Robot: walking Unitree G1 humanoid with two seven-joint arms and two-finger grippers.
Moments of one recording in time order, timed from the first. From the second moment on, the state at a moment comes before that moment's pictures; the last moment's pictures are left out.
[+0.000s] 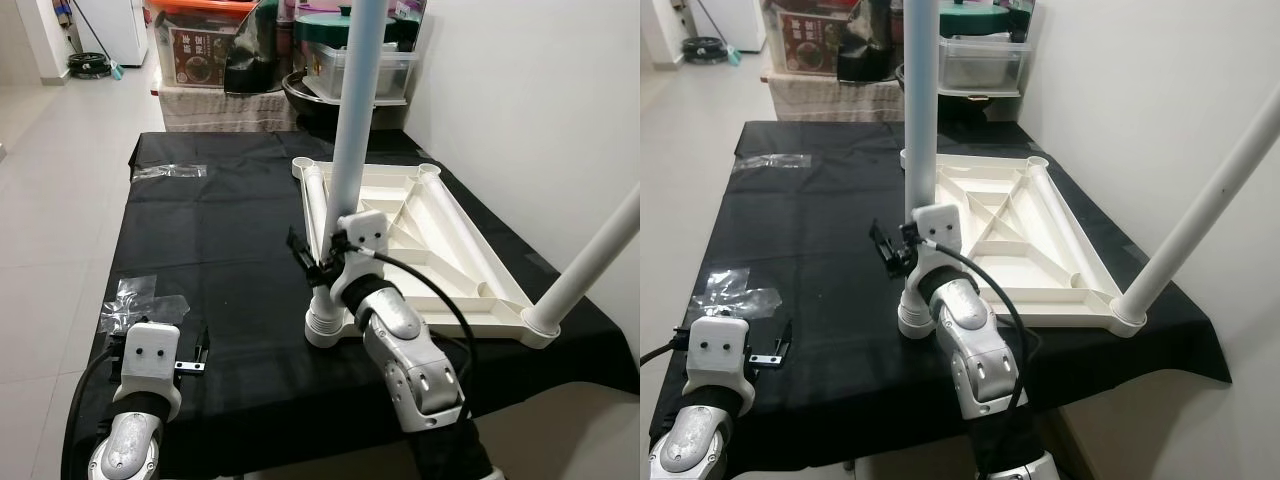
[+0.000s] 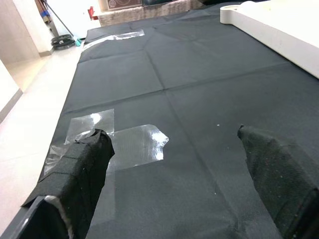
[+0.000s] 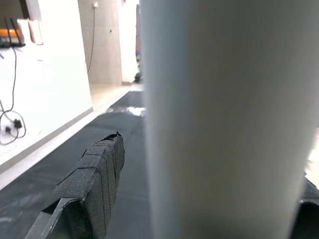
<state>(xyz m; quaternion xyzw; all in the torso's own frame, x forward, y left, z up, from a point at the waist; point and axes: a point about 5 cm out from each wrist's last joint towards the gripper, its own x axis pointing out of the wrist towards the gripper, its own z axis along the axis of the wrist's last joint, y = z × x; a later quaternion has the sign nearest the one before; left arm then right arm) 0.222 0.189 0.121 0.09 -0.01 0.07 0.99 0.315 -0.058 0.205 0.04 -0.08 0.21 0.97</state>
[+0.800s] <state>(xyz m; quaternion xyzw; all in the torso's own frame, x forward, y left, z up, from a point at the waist) 0.224 0.187 0.118 0.09 0.00 0.06 0.99 0.327 -0.075 0.236 0.02 -0.12 0.24 0.96</state>
